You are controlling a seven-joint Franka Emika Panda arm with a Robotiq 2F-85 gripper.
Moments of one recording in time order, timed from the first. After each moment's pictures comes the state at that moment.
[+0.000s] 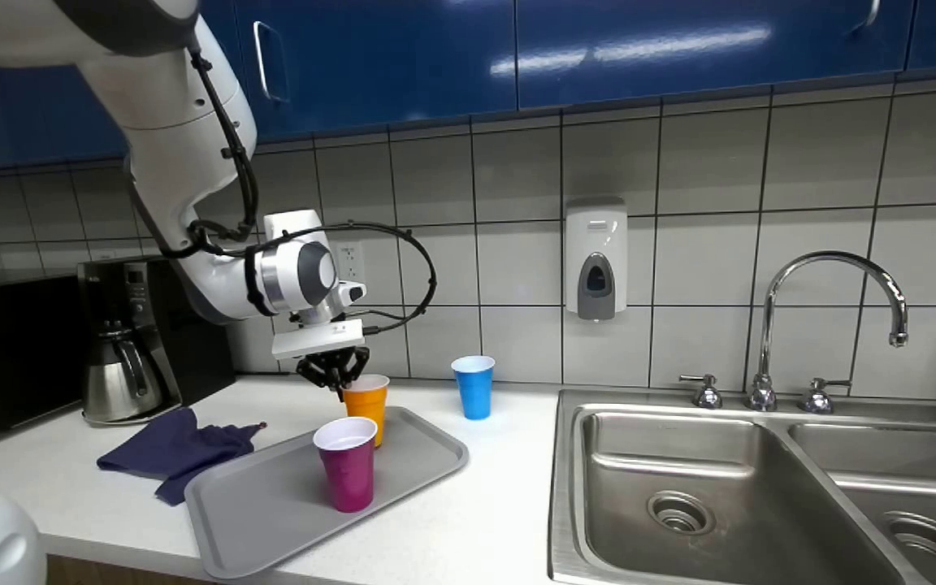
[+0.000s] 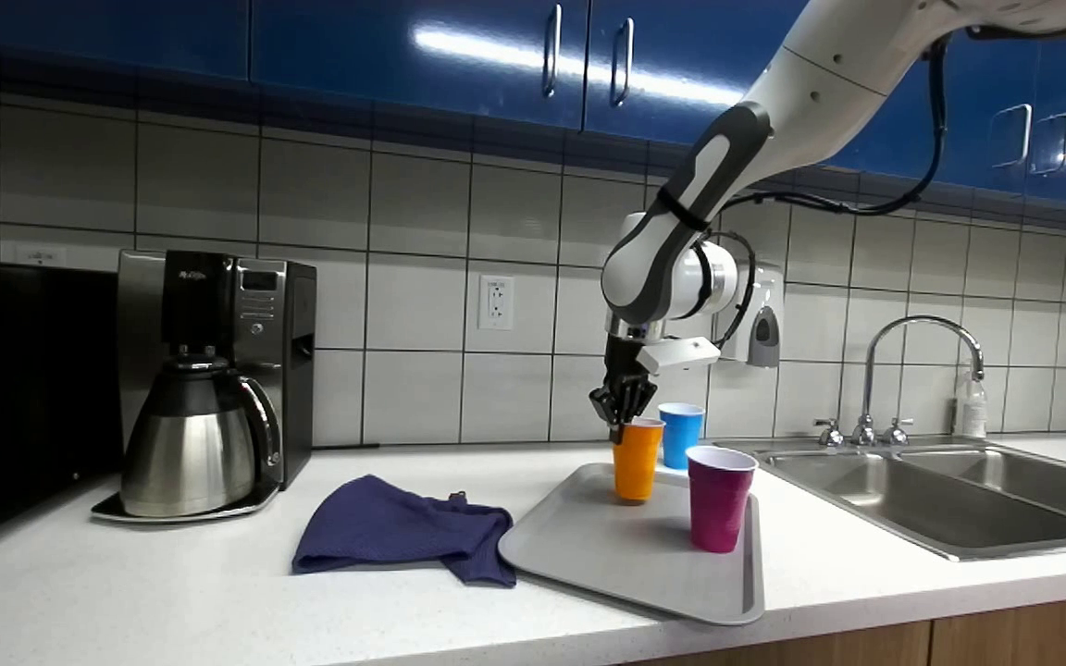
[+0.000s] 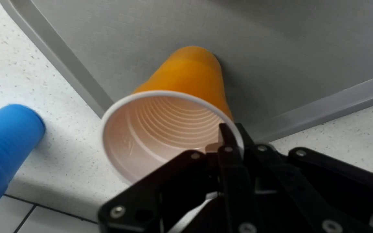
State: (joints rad) arm 0.14 0.34 0.04 -2.09 -0.16 2.66 -0.14
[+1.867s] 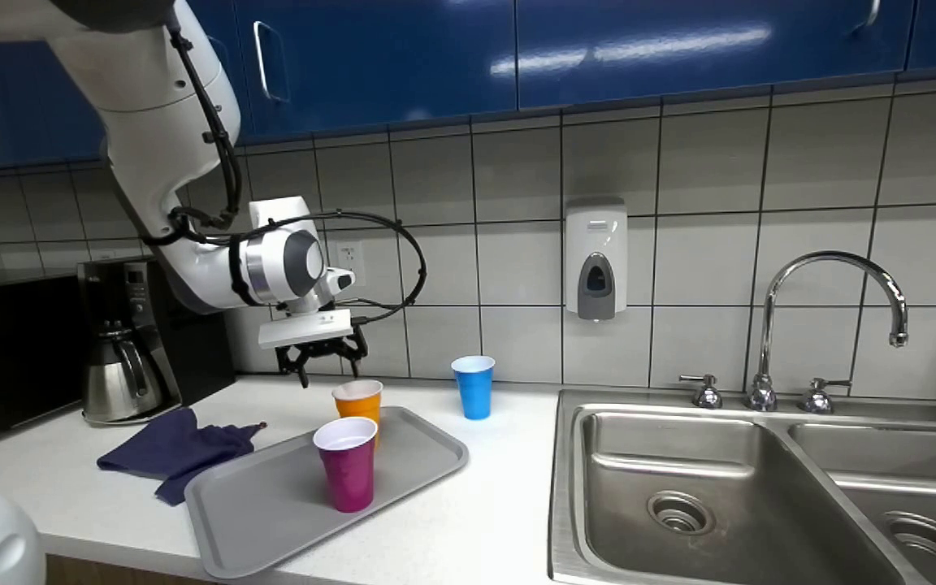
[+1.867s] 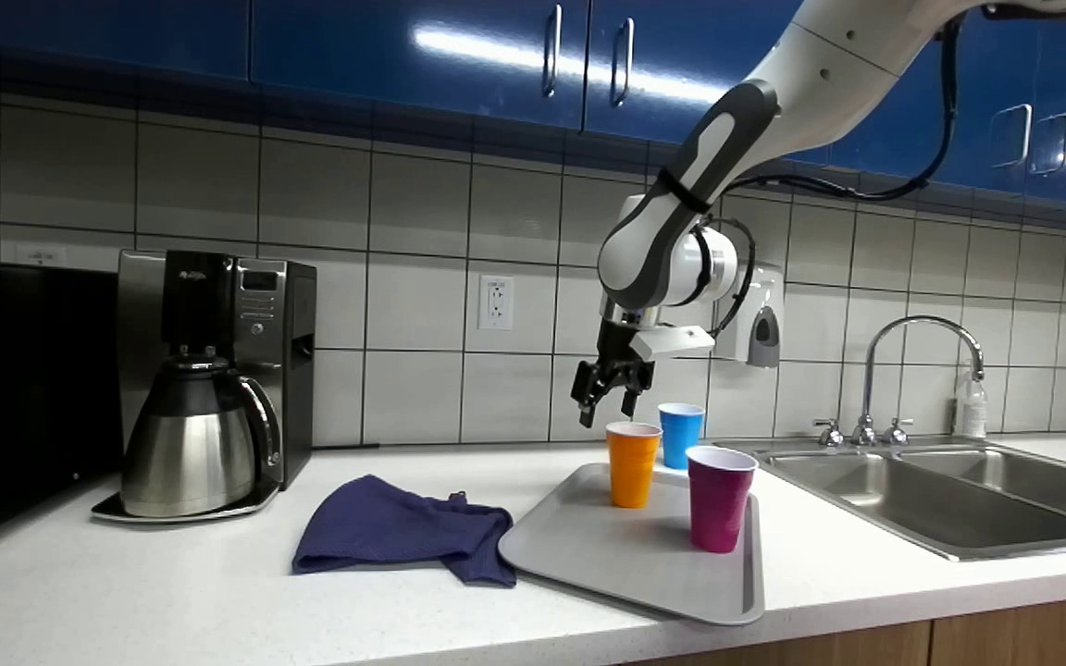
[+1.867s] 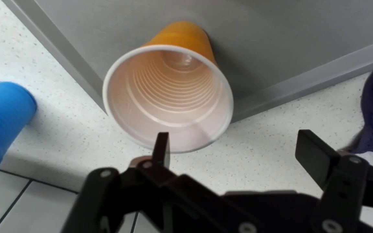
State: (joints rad) arm 0.14 0.29 0.07 -2.12 -0.14 2.70 -0.15
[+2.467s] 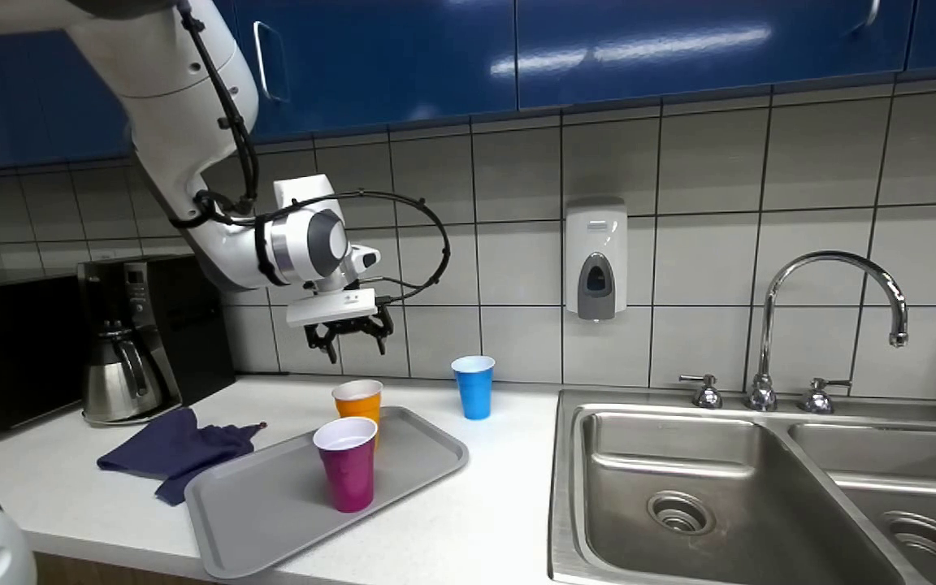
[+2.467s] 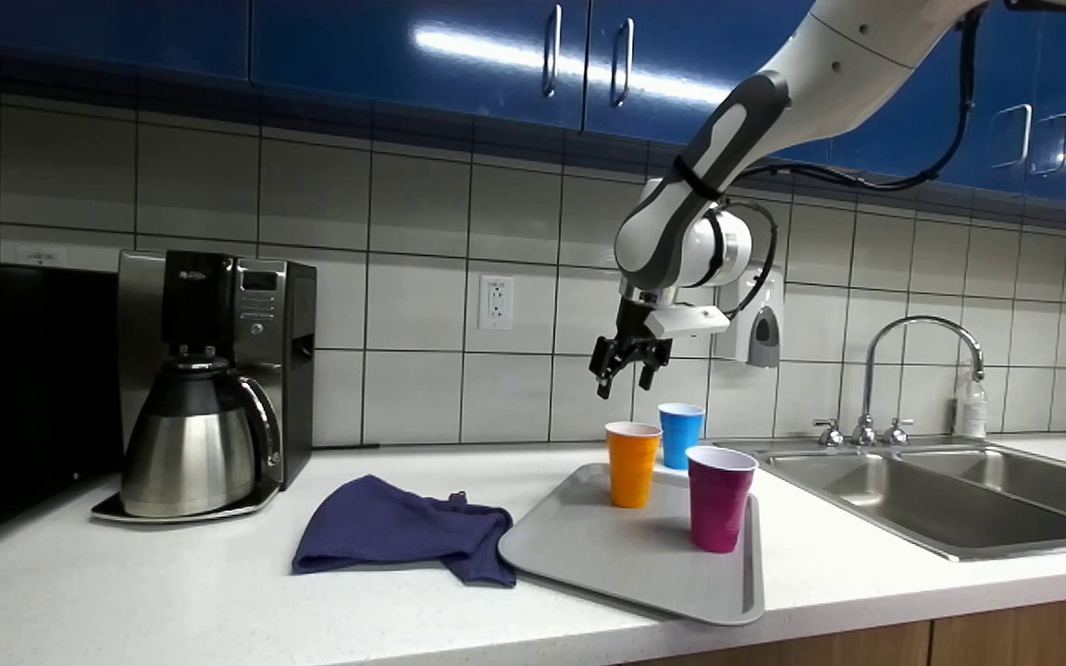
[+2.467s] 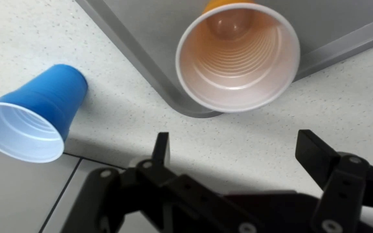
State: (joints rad) arm 0.09 0.27 0.04 -2.06 -0.14 2.69 -0.14
